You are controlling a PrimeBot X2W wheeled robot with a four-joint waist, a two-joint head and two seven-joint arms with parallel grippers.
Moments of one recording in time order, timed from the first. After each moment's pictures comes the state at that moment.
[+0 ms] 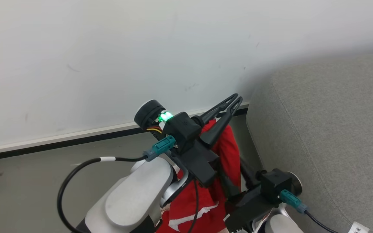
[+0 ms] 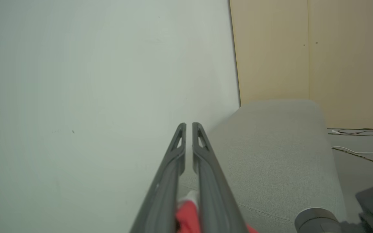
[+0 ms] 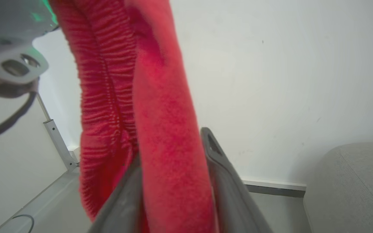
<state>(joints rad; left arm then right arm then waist) -0.82 0.05 -0.76 0.23 -0.34 -0.03 -0.18 -0.30 -0.09 0.55 0.25 0.21 0.13 -0.26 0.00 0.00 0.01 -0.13</state>
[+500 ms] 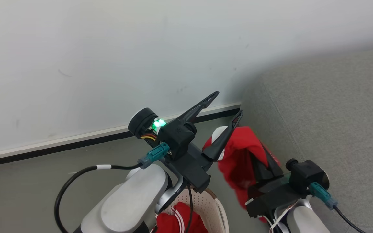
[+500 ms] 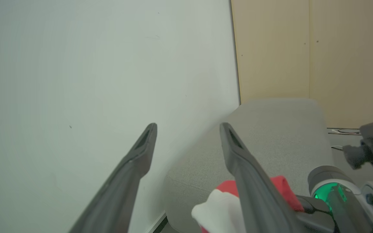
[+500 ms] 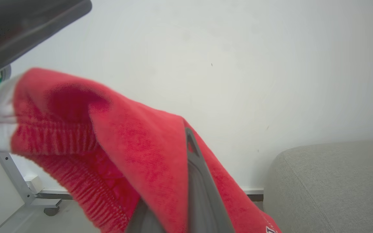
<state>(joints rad) -0.79 0.07 -0.77 0.21 -0.34 0.00 -0.19 -0.28 -0.10 0.41 0.20 0.20 0.13 -0.26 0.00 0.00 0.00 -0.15</state>
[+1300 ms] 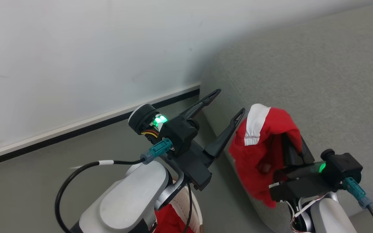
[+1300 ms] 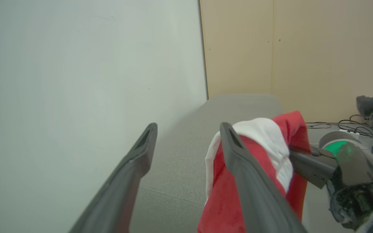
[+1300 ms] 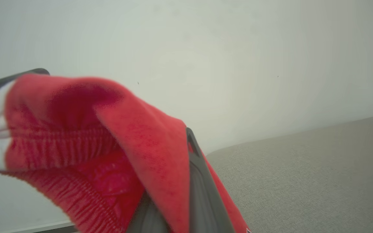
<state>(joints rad) -0.81 0.09 -0.80 0.19 -0.36 0.01 -0.15 -0.26 -0.09 0.24 0.07 0.16 0.13 -0.26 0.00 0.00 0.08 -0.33</state>
